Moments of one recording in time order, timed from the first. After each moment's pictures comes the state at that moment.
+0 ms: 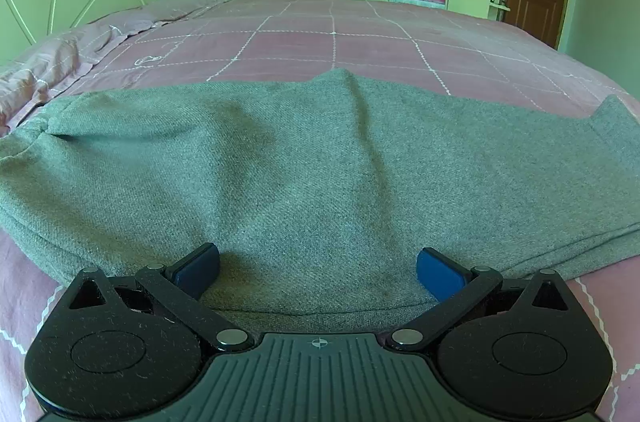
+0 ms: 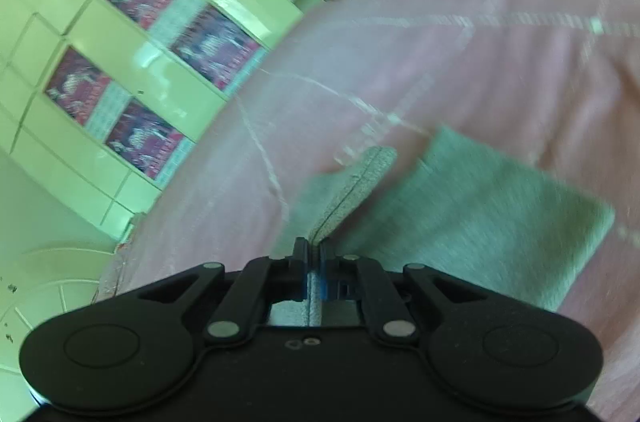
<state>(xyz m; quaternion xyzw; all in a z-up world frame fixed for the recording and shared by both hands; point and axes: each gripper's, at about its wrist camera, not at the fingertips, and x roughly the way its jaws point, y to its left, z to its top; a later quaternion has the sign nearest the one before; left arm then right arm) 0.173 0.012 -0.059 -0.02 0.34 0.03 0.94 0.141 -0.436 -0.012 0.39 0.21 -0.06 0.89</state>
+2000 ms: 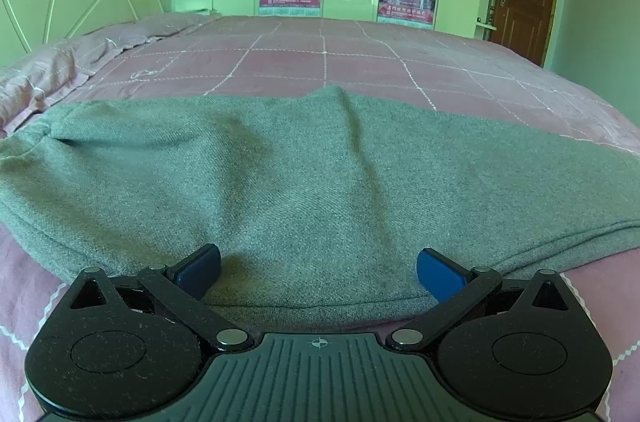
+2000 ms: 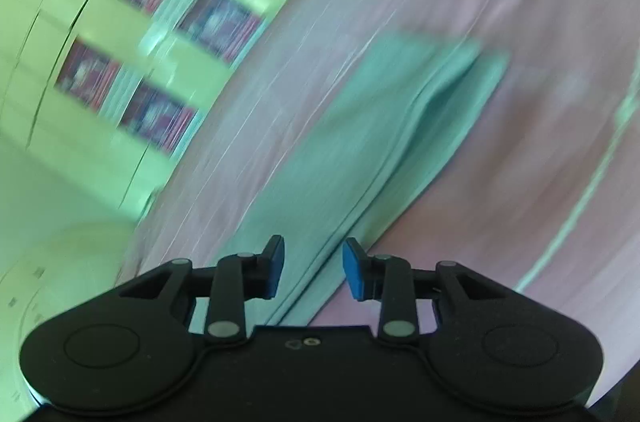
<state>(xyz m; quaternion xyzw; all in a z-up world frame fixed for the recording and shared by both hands) 0.151 0.015 -0.059 -0.03 0.31 0.02 0.95 0.087 -0.394 -0.059 0.46 0.30 0.01 0.84</state>
